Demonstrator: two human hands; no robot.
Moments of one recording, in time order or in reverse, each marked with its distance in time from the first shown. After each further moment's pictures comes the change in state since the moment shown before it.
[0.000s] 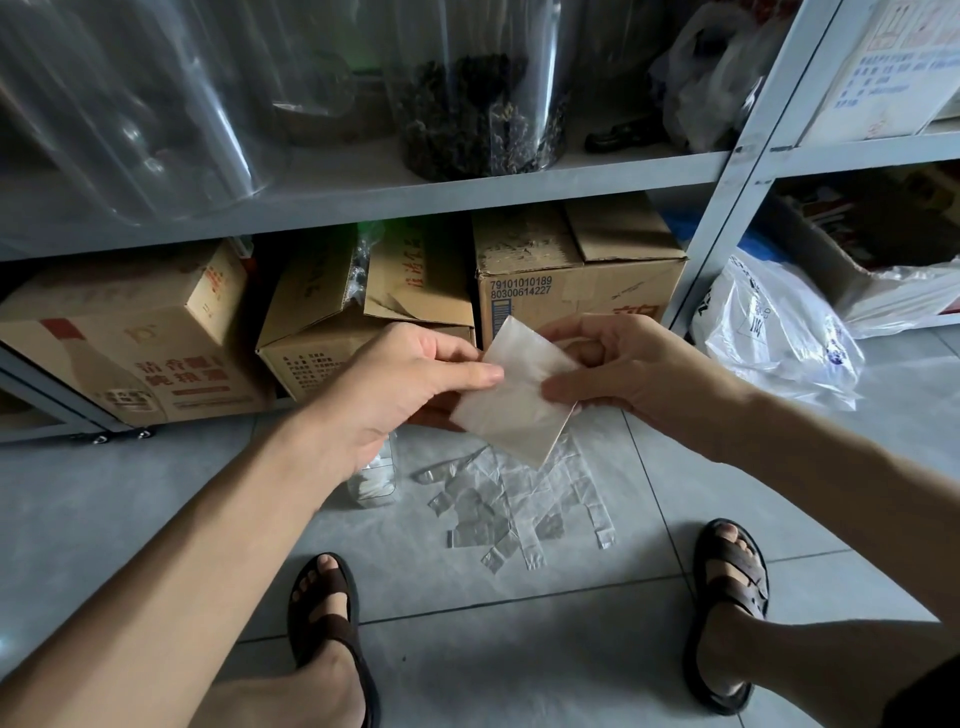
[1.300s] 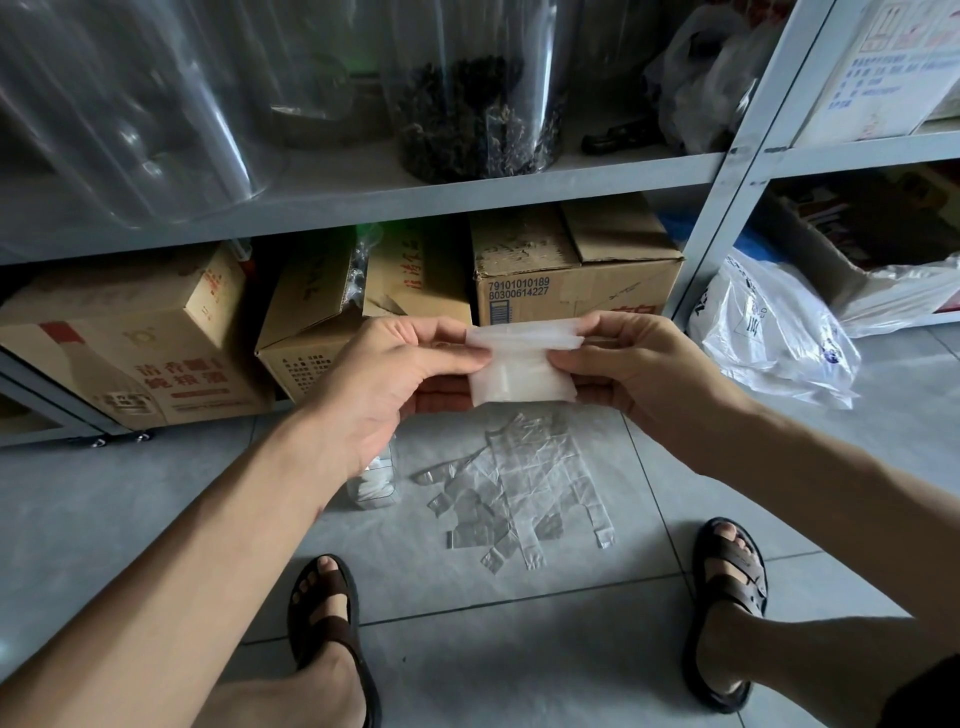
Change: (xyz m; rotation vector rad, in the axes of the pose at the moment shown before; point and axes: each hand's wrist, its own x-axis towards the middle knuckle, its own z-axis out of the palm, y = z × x) left_hand -0.004 0.008 0.003 -0.274 0.083 0.052; right_hand -0.008 -0.005 0.014 0.333 0.172 -0.014
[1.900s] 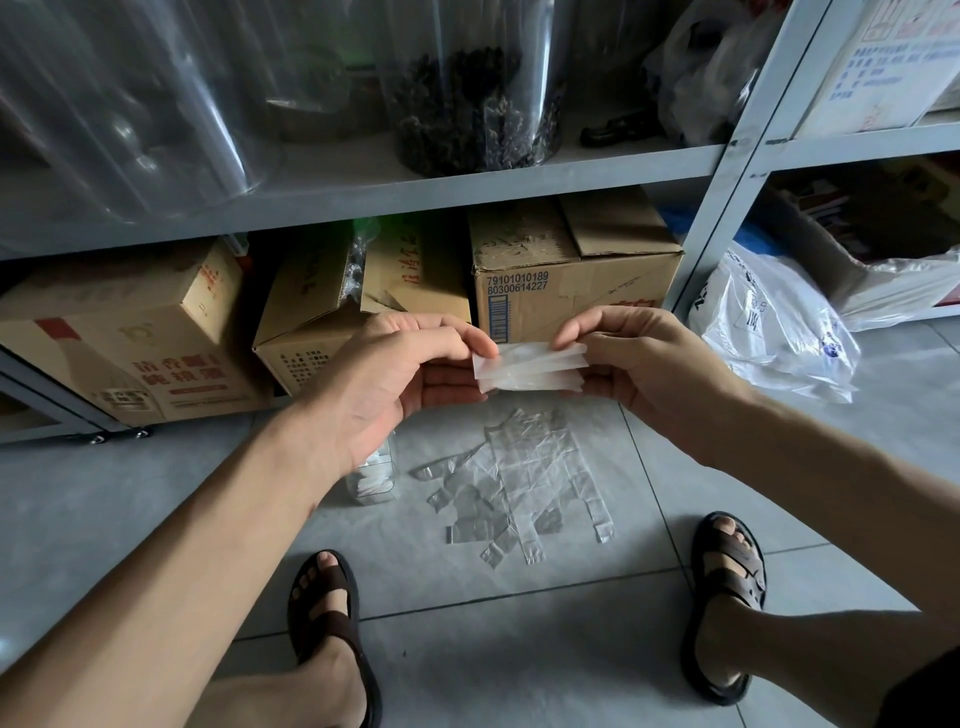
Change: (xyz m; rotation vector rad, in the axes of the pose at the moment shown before) left_hand -0.001 0.001 -0.002 0.013 -0.103 0.020; right_hand 0.002 0.001 -0.006 -0.085 -0.026 -0.025
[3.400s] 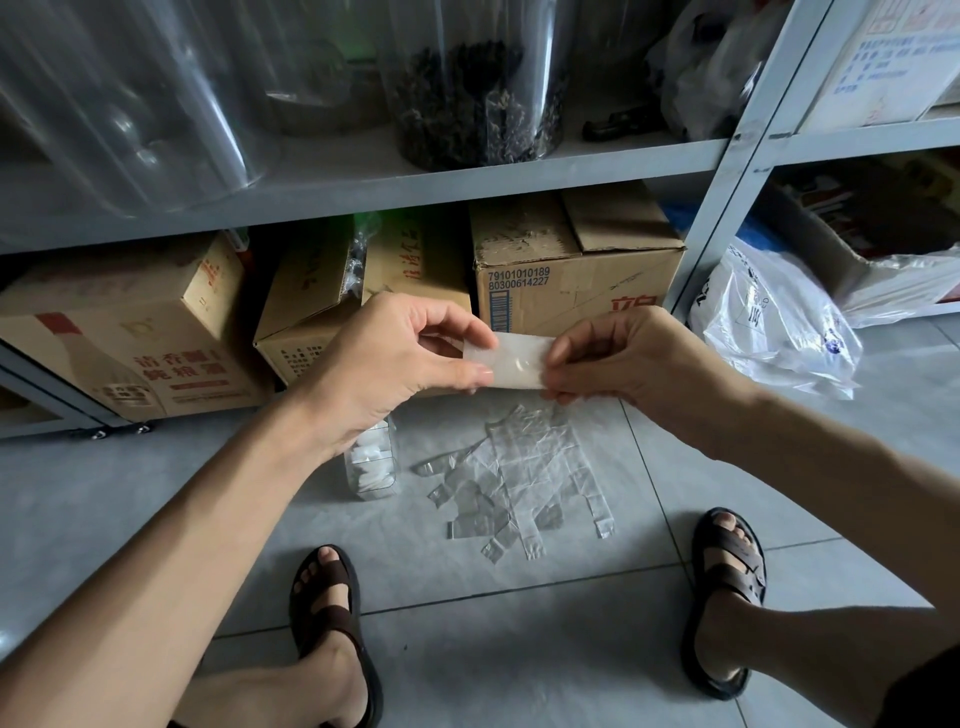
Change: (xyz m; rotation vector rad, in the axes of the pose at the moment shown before) left_hand 0.001 -0.001 -0.012 0.407 -0.001 0.189; right_hand -0.002 0.002 -0.001 -0.201 -0.071 -0.026
